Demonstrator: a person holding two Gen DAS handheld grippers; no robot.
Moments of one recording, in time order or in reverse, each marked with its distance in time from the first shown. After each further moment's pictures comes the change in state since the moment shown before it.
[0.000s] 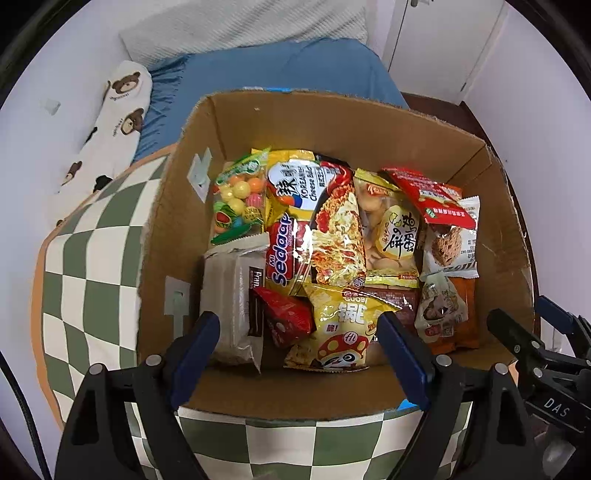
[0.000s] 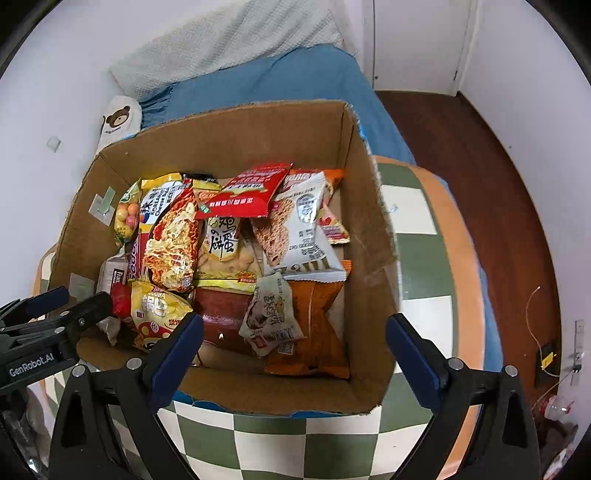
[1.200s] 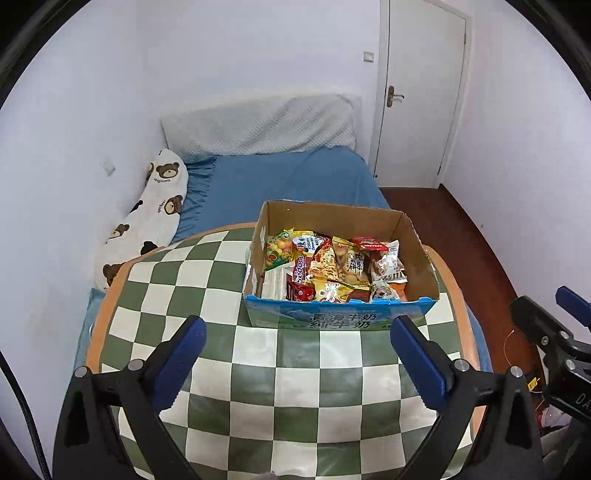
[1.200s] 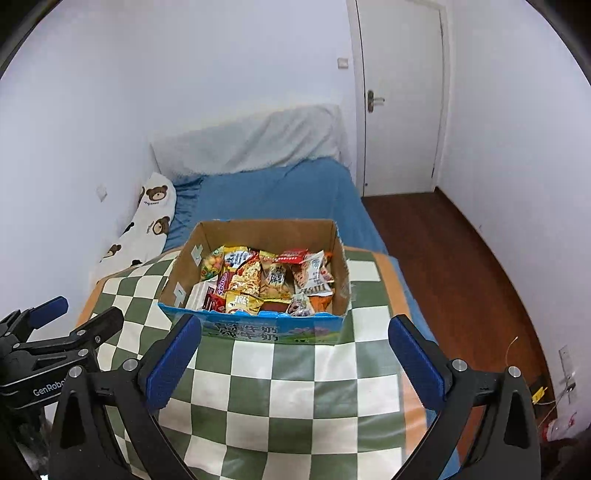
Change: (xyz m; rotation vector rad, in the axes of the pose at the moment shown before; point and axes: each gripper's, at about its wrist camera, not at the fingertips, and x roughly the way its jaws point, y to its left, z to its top) left arm -0.229 0.013 -0.164 -0.003 -0.443 0.011; right arm -0.273 0.034 -0.157 -0.054 -0.452 -0.021
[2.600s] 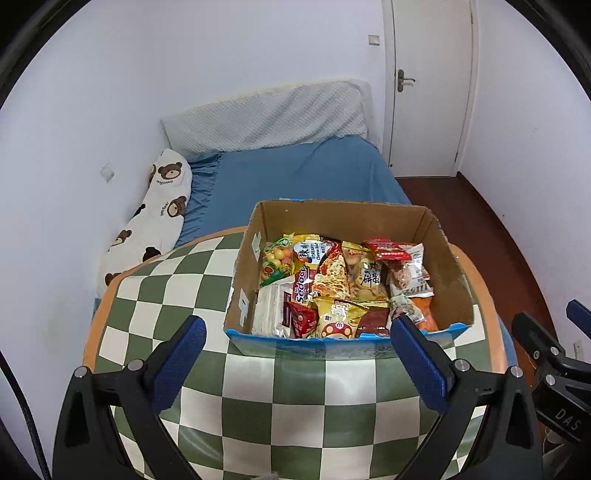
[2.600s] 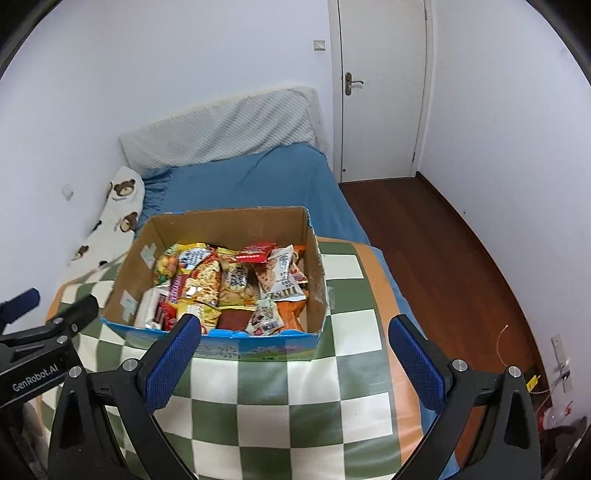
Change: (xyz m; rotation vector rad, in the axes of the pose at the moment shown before) left arm 0.100 -0.027 0.032 0.031 0.041 0.080; right arm 0.107 -0.029 0.006 0.052 0.068 -0.106
